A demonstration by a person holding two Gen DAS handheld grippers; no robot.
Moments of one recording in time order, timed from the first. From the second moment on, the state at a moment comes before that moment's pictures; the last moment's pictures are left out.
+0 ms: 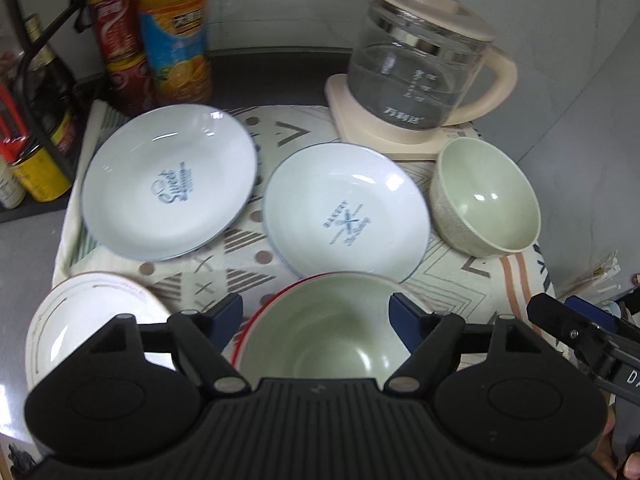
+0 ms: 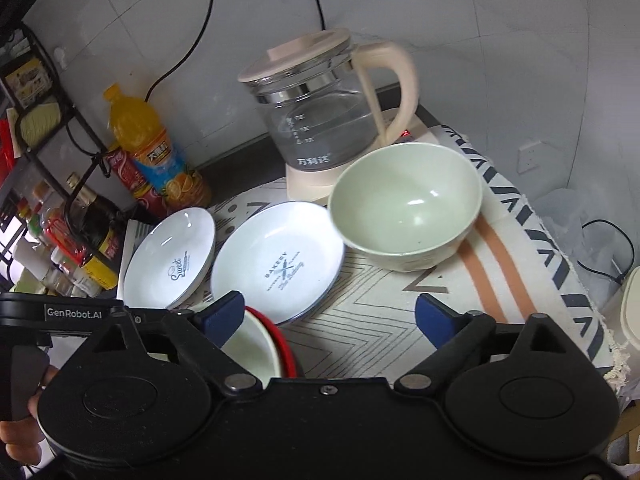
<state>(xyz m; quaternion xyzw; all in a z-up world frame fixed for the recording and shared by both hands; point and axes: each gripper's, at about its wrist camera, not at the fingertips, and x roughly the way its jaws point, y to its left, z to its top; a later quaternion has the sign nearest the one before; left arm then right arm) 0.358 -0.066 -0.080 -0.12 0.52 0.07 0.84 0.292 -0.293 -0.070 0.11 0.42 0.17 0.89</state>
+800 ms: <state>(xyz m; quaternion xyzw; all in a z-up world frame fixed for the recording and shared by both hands) 0.442 -0.129 -0.100 -0.13 0.51 -0.02 0.85 0.330 -0.352 -0.091 0.15 0.42 0.09 0.89</state>
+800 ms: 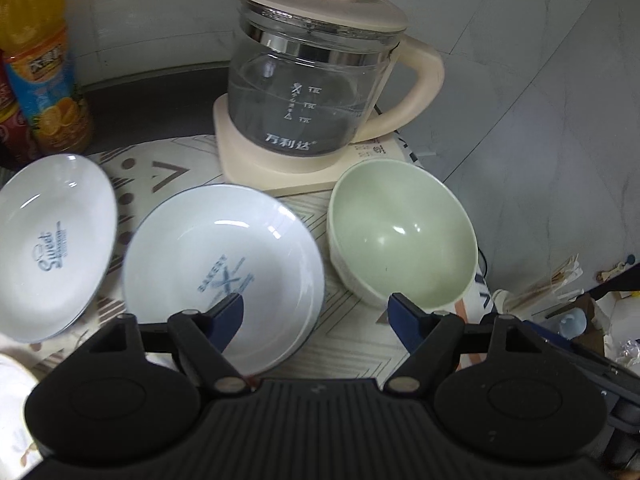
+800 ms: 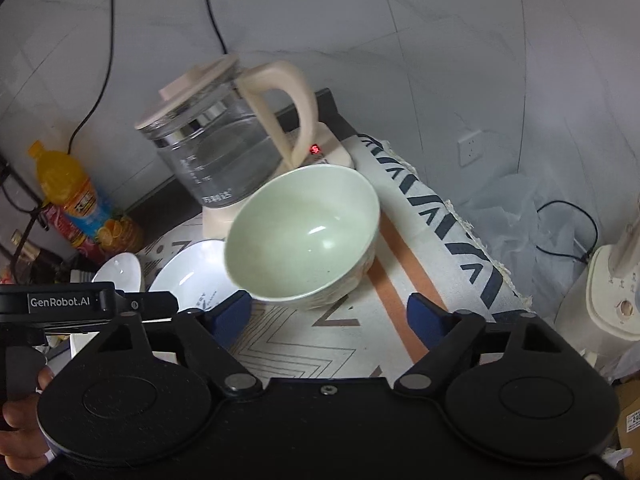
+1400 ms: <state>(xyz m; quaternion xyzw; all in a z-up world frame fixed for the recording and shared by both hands) 0.501 -0.137 -0.145 -0.18 0.52 0.00 0.83 0.385 -0.360 -0.132 0.20 0.46 0.07 0.86</state>
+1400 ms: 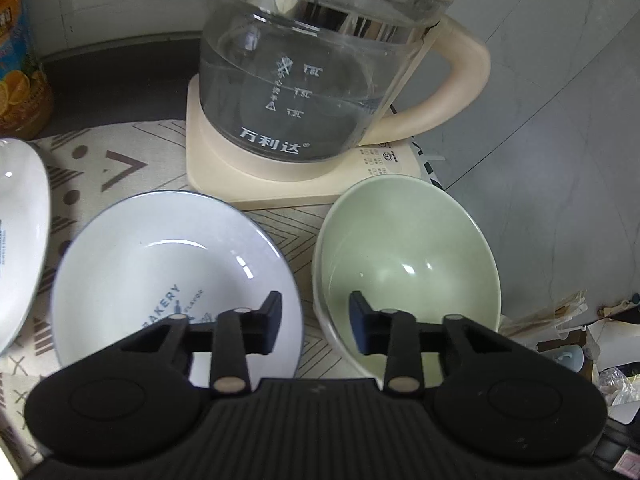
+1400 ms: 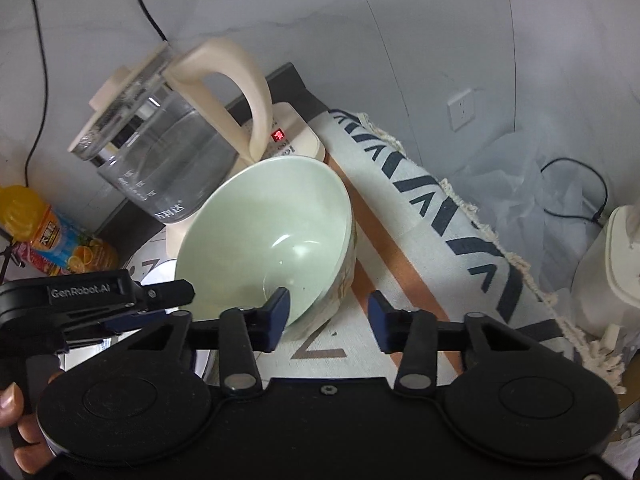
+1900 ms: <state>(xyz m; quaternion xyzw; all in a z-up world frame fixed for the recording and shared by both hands) 0.503 -0.147 -0.148 -0.19 0.52 0.01 0.83 0.402 -0.349 -0.148 0.19 0.48 0.07 0.85</state>
